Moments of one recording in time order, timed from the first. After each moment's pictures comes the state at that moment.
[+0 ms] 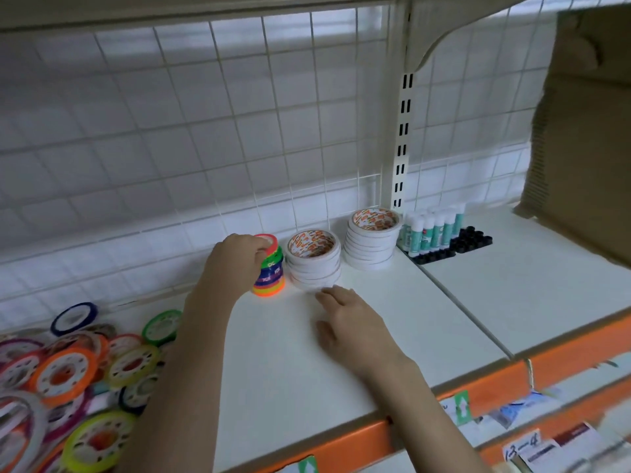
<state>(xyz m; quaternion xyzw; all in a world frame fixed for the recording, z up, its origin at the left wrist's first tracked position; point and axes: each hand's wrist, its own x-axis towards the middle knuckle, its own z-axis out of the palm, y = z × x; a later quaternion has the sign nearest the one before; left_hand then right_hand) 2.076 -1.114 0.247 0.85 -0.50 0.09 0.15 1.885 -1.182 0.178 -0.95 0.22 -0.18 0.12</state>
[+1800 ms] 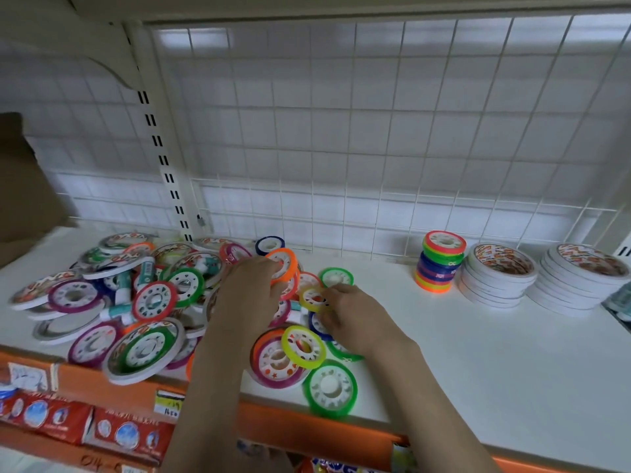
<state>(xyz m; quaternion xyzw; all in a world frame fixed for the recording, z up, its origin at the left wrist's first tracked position) 2.102 -0.871 0.232 0.94 -0.27 0.11 0.17 2.031 -1.031 0.197 -0.99 0.02 -0.06 0.13</state>
